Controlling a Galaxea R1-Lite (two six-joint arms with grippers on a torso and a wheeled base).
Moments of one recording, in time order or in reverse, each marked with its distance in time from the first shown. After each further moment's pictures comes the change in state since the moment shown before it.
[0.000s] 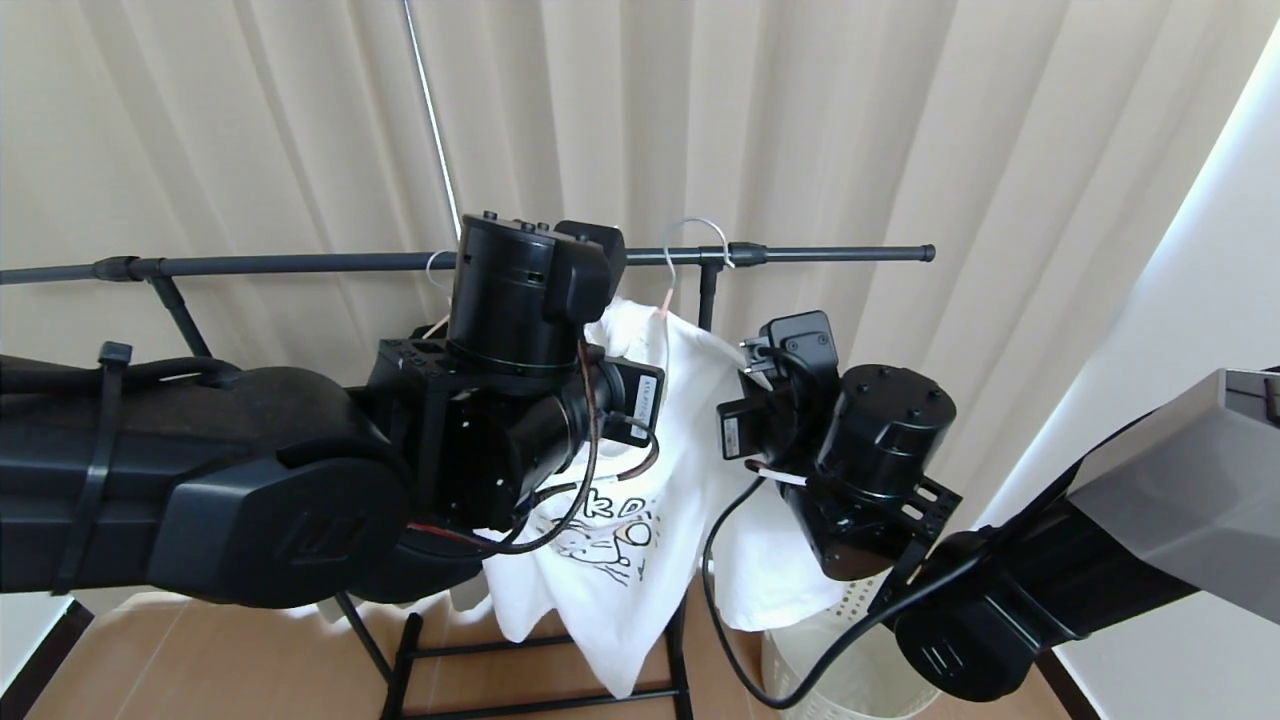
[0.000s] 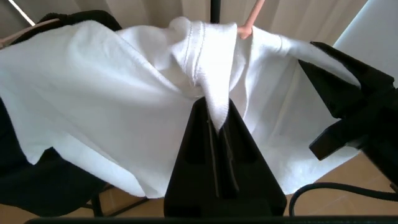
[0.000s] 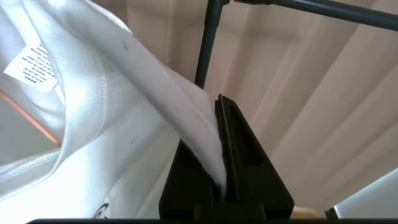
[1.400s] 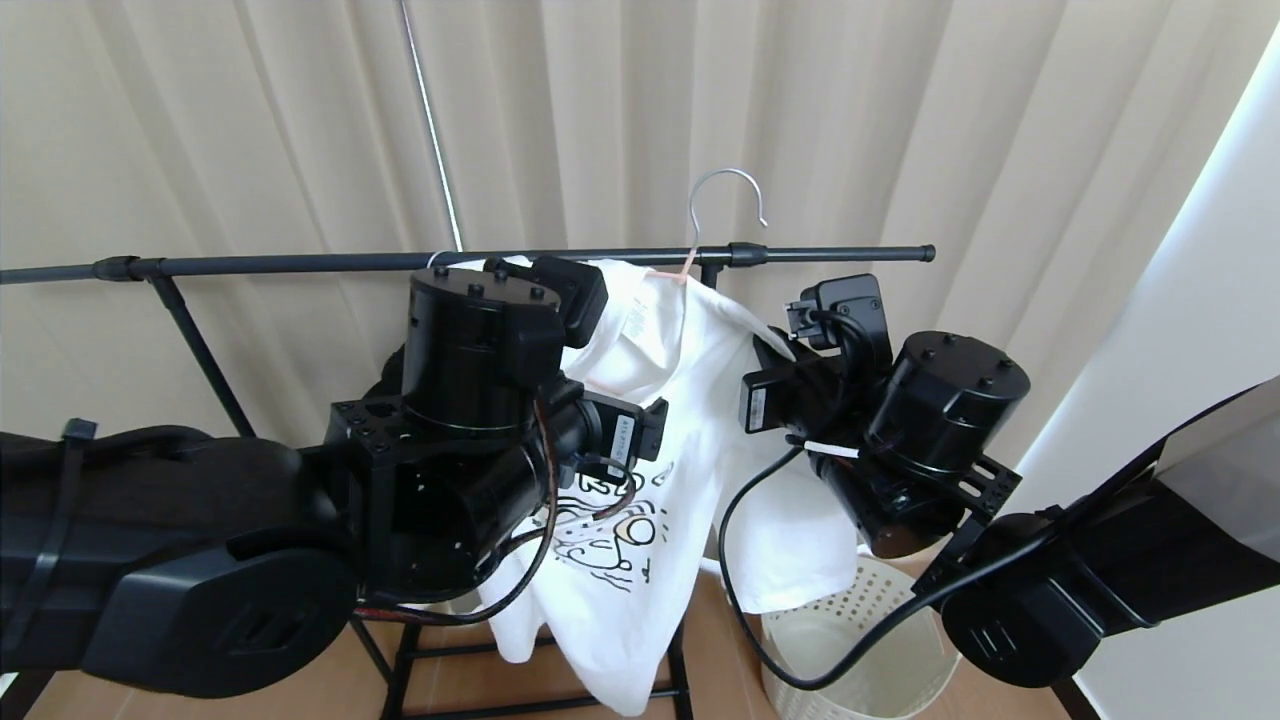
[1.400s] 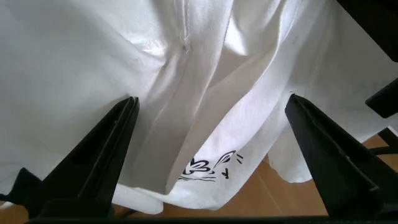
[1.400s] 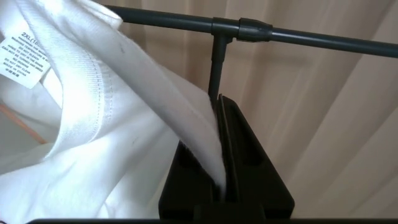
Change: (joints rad) left arm 0.000 -0.057 0.186 -0.165 -0.008 0.061; right arm -0.039 -0.081 0.025 -0.001 0.107 0.037
